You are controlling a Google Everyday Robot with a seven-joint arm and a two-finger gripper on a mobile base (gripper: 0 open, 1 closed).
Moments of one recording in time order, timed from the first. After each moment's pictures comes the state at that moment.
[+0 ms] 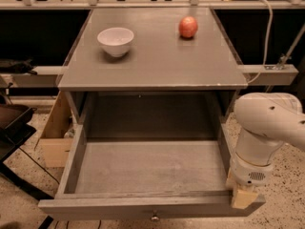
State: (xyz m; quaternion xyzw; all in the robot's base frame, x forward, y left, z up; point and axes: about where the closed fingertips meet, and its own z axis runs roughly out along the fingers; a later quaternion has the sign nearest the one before) arm 0.333 -0.227 0.666 0.65 -0.74 -0.15 0.11
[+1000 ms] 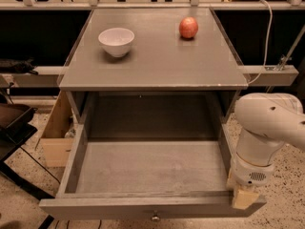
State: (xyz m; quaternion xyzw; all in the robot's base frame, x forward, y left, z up) arm 0.333 -0.227 0.666 0.65 -0.74 -0.15 0.11
